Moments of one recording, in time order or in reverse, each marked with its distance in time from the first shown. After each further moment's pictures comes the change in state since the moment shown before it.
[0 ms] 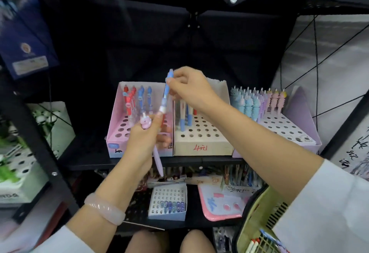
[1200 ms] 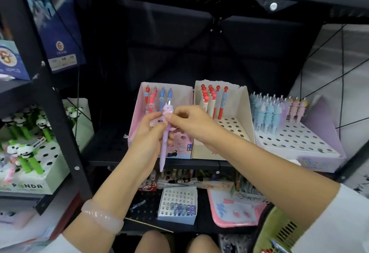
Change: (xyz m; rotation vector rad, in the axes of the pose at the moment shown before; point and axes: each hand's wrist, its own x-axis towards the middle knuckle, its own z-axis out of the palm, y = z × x) left_hand 0.001 0.009 -0.043 -0.077 -0.121 0.056; right_hand -0.030 0.020 0.050 -0.093 -0.302 0.070
